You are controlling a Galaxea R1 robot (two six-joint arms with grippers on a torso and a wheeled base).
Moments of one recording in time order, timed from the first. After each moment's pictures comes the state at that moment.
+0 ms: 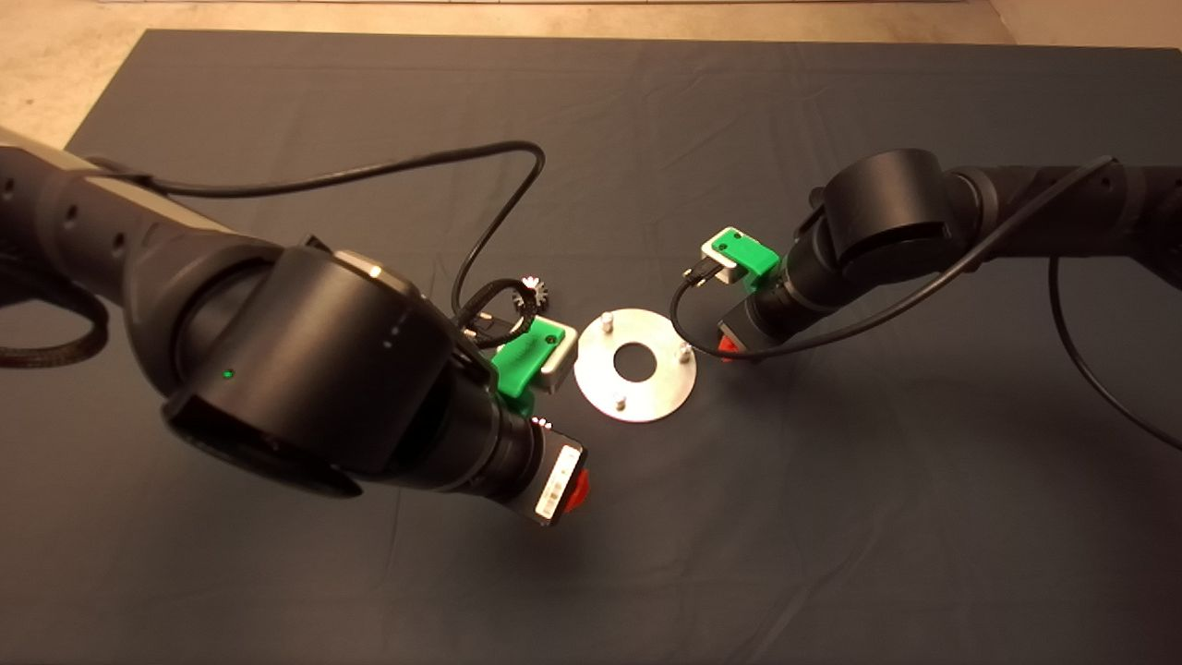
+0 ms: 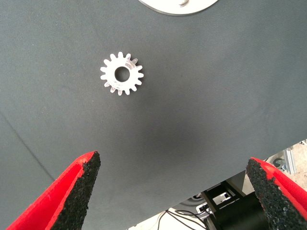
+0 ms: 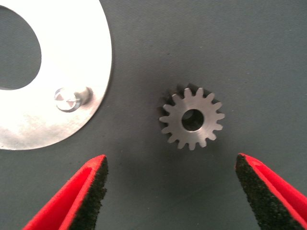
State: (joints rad) left arm -0.48 2.61 -0.52 0.42 1.53 -1.64; right arm 0.35 2.57 -1.03 -0.51 -1.53 0.94
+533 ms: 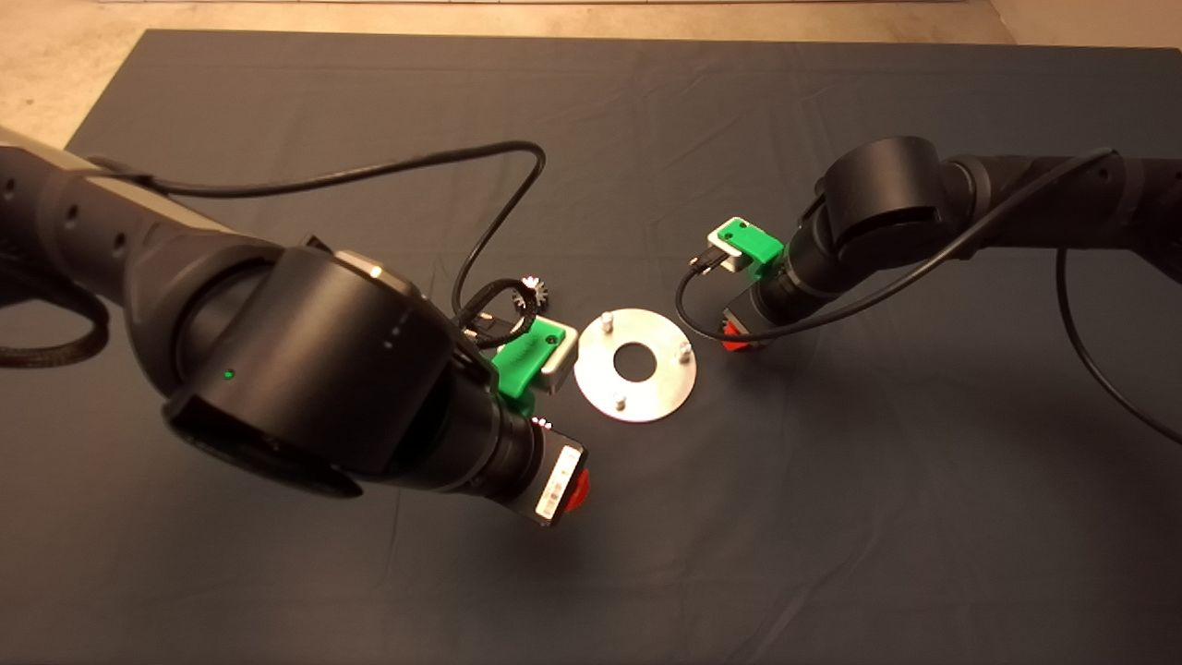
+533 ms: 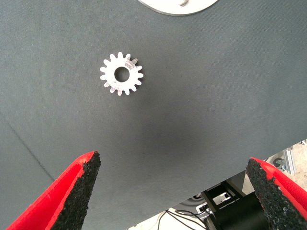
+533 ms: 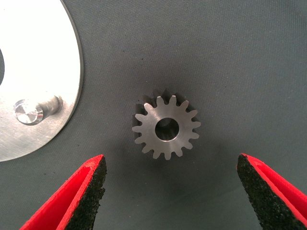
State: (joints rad) left arm -0.48 2.61 -0.52 0.42 1.53 -1.64; right arm 0.35 2.57 -1.08 -0.51 -1.53 0.91
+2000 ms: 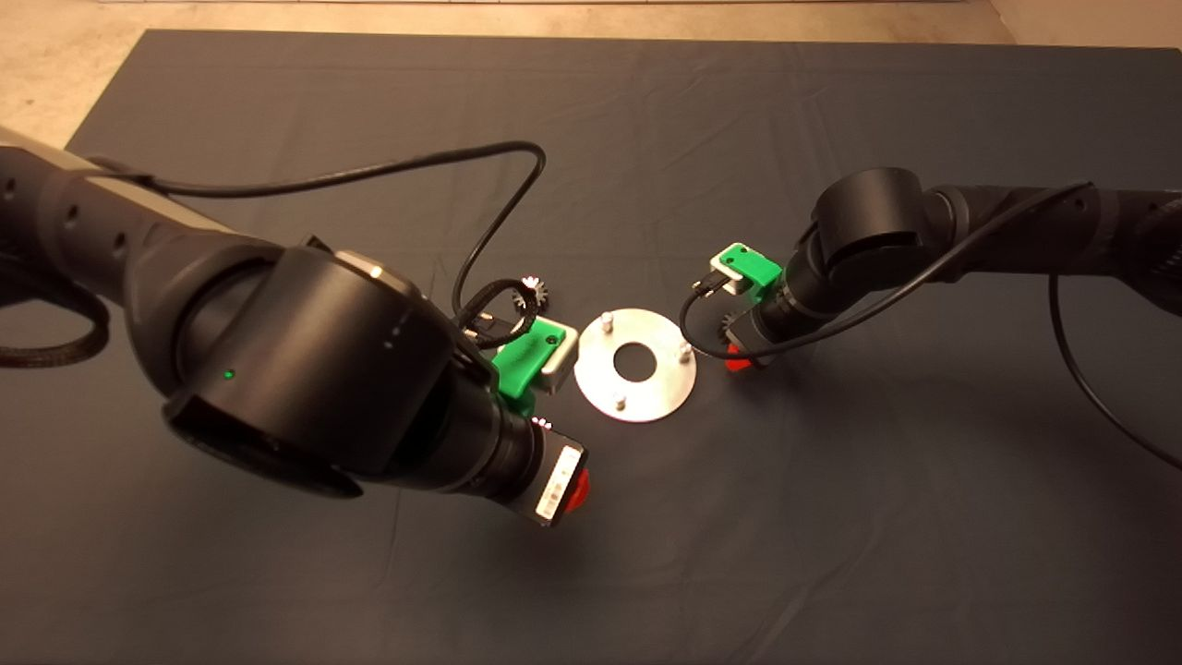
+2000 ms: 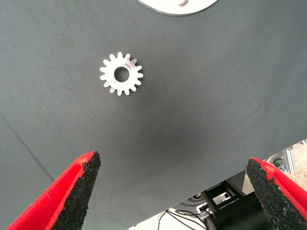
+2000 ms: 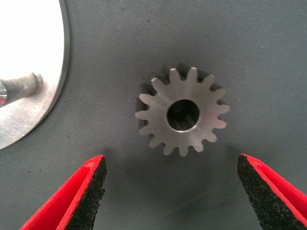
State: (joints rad) left arm -0.48 2.61 -0.52 0.42 1.53 -1.64; right arm 0.29 2.57 -1.10 -0.51 -1.53 0.90
